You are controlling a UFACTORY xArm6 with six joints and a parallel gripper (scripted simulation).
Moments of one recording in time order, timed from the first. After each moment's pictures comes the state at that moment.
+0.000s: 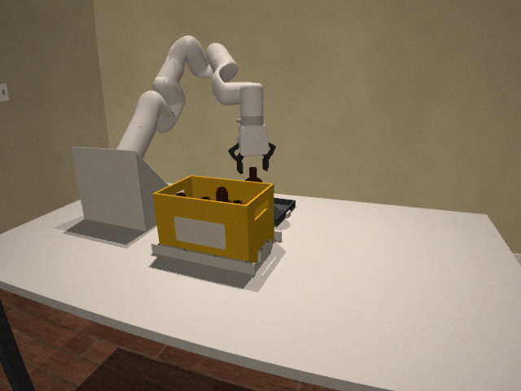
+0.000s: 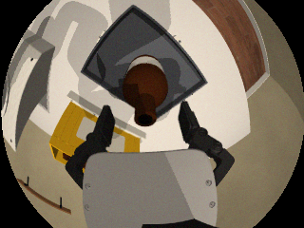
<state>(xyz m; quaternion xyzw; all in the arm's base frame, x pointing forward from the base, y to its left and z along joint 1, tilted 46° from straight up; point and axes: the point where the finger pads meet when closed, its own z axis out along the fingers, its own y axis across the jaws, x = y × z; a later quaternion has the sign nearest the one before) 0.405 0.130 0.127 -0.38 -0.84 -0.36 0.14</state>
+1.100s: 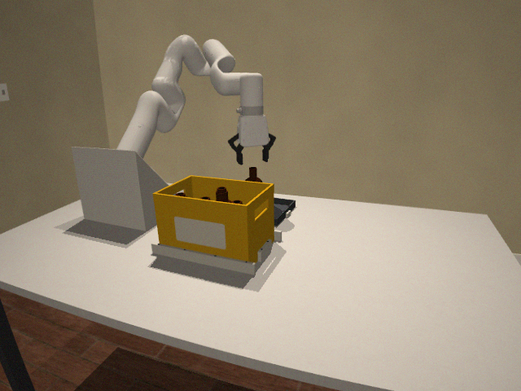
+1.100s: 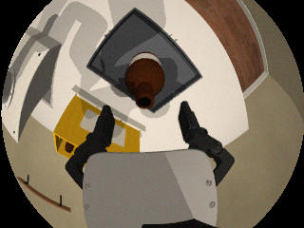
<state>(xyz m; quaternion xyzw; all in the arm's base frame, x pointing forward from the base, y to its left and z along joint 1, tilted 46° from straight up) 0.403 0.107 0.149 -0.38 -0.84 -0.36 0.14</state>
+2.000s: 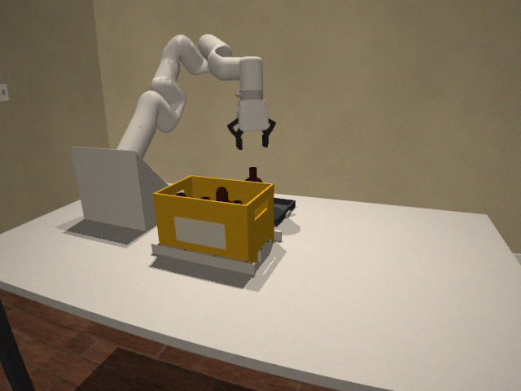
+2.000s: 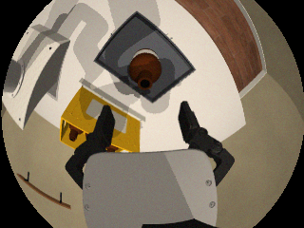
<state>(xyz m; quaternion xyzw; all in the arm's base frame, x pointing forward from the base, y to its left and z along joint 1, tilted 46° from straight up) 0.401 0.071 0.184 -0.38 -0.84 -0.36 0.14</state>
